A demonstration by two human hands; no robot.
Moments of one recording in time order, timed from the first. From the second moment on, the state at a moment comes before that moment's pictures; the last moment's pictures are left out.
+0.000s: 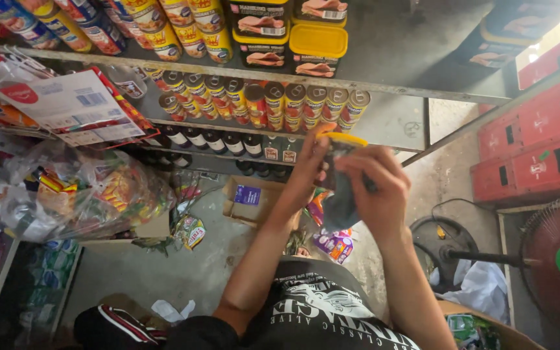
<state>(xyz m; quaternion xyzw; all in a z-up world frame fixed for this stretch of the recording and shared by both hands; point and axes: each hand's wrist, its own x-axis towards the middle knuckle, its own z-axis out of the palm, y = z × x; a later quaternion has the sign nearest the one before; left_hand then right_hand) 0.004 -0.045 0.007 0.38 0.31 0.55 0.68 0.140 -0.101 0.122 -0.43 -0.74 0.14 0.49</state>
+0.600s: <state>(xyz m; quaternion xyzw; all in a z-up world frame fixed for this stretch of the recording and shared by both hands) -0.004 -0.041 -0.012 0.36 0.36 0.51 0.70 0.133 -0.089 0.104 -0.43 -0.74 0.08 0.52</state>
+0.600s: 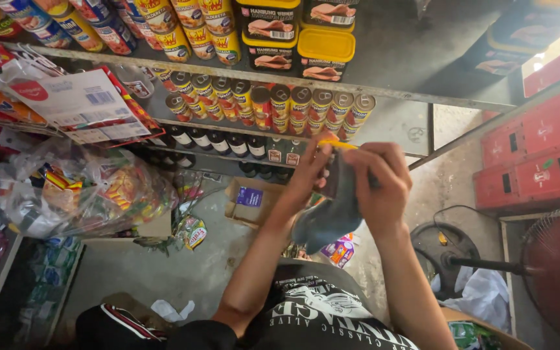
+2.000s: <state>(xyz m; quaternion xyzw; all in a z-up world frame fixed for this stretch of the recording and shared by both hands) -0.004 -0.030 -0.039 0.26 0.32 0.58 0.70 0.115 -0.122 0.067 -0.47 -0.71 0.10 0.51</state>
